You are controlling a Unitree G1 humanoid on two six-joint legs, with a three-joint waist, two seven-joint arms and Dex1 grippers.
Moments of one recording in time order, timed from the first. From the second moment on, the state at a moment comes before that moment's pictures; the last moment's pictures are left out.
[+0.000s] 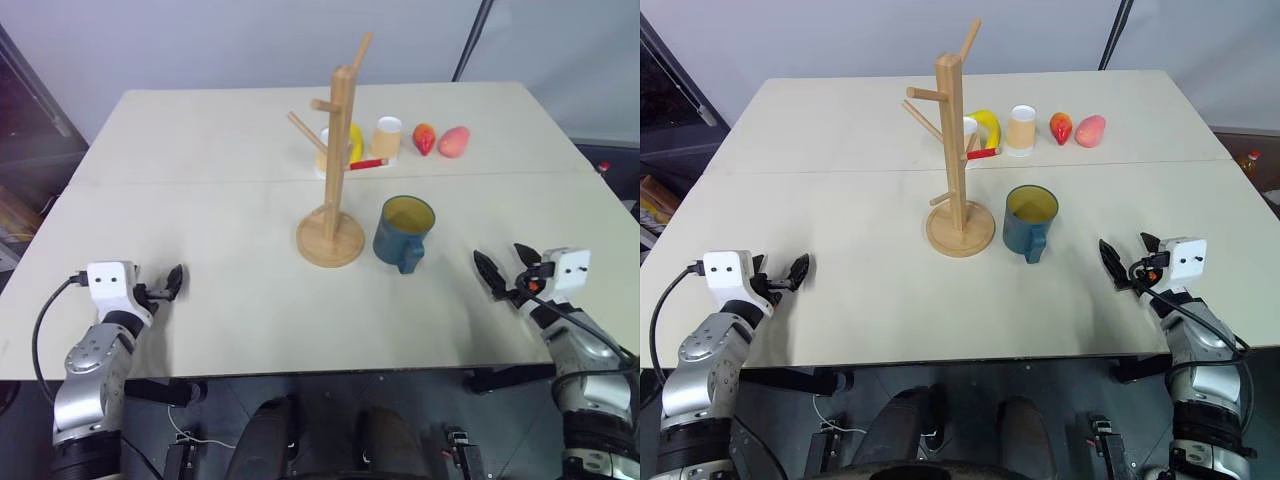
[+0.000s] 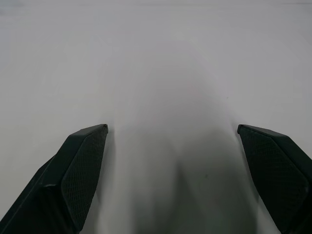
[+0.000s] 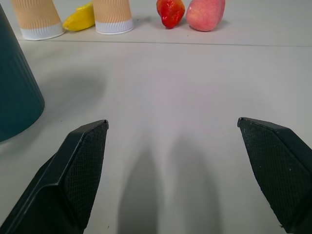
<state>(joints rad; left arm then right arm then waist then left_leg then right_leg) 0.00 0.39 0.37 -0.04 -0.33 0.29 -0.28 -0.10 -0.50 -0.39 0.22 0.40 0.02 0.60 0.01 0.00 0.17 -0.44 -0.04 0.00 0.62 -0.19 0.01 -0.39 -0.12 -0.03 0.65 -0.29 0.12</state>
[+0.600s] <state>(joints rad) -0.04 0.39 0.24 -0.07 -0.36 0.23 -0.52 0.11 -0.48 -0.40 -0.07 0.44 0.05 0.57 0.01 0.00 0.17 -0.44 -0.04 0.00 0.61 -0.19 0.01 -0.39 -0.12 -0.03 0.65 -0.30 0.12</state>
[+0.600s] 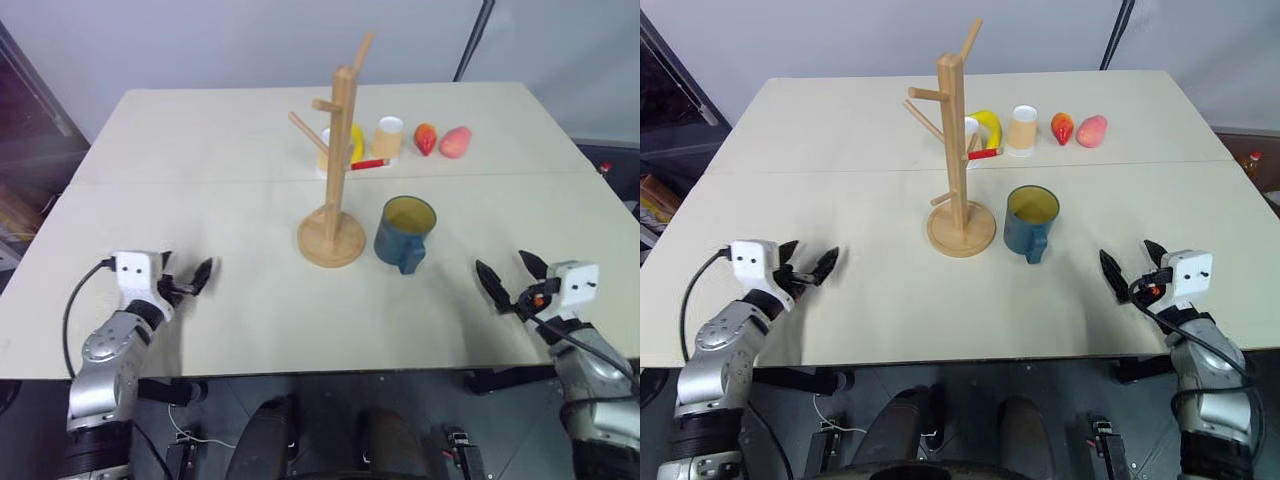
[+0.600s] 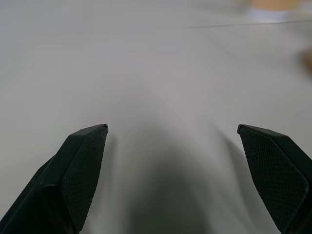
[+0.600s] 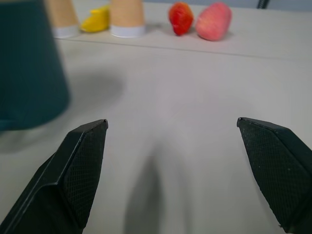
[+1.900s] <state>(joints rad) -0.03 0.47 -0.07 -0.36 -0.45 0.25 -0.91 0.10 -0.21 -0.05 -0.27 0.10 0.12 0.20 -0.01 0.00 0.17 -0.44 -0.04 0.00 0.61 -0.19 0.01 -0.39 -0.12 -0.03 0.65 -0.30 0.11</state>
